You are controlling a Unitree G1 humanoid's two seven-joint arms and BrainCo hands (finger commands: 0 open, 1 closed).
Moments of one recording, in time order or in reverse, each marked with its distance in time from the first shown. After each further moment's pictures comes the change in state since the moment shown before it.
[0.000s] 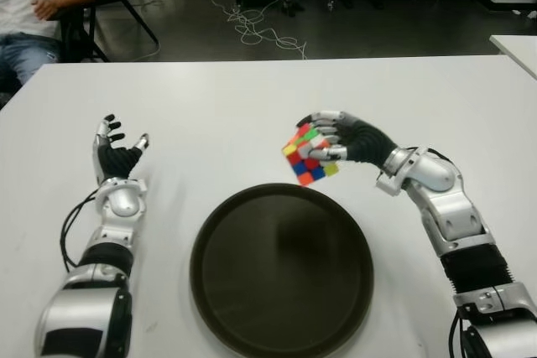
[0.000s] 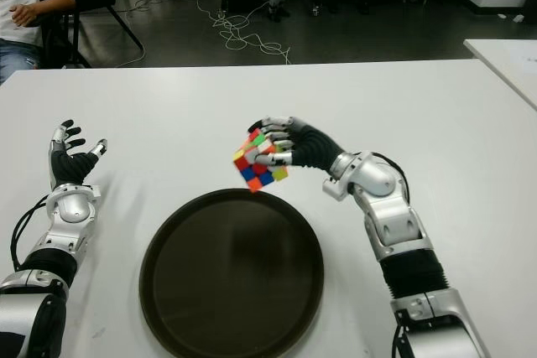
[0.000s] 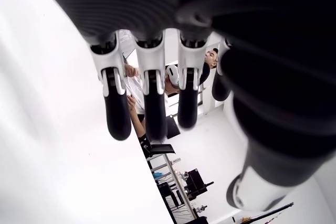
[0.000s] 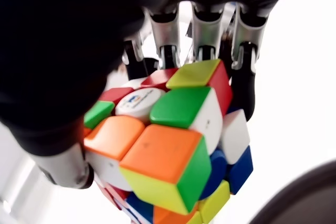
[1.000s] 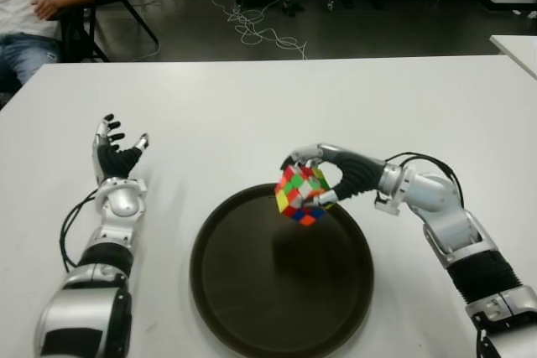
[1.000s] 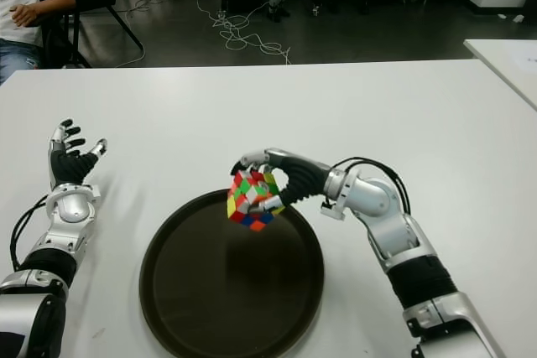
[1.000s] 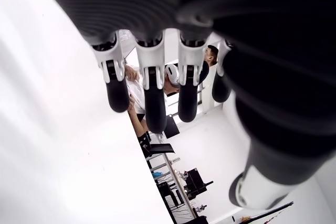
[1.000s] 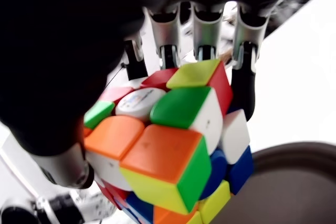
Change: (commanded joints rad) left arm -0.001 0.005 0.000 0.006 0.002 0.000 -0.001; right arm 0.016 -0.069 0.101 0.070 -0.120 -0.432 0.055
